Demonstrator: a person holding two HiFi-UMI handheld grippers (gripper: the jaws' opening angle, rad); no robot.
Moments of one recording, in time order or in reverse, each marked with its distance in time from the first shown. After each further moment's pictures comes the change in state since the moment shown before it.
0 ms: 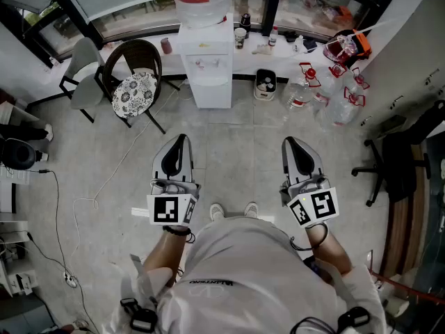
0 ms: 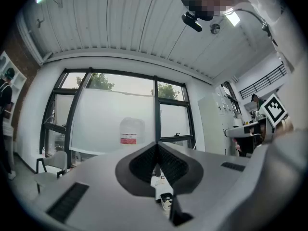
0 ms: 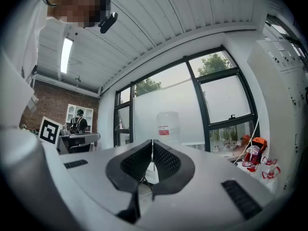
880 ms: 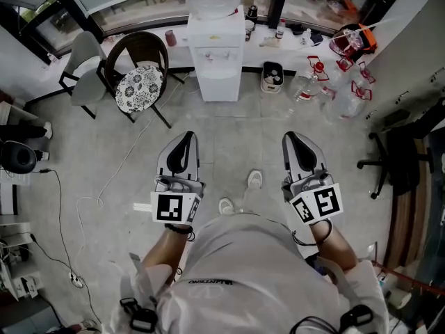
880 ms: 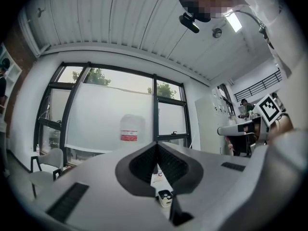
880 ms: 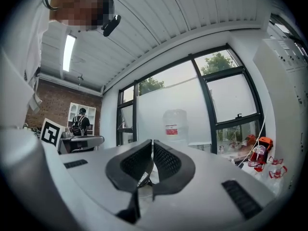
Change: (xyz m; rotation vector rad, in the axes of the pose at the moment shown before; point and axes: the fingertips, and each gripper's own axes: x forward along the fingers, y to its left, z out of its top) left arm -0.008 0.058 -0.016 -0.022 0.023 -0.066; right arm 0.050 0.063 -0.009 -0.009 0.005 0.030
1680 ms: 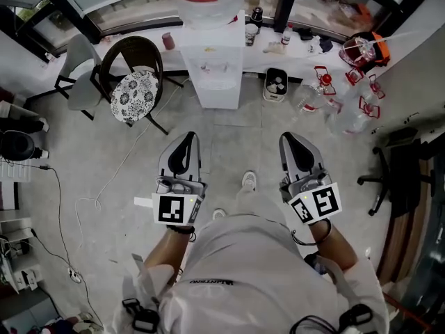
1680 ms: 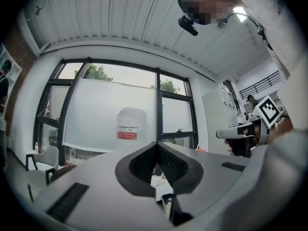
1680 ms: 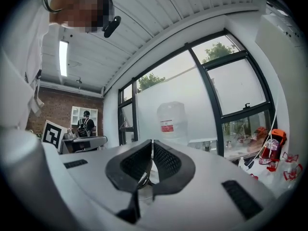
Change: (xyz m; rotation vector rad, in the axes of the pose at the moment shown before) left arm 0.147 0.011 -0.032 -0.006 0.022 0.044; right arm 0.110 -0.112 -0.019 0.051 0.034 0.074
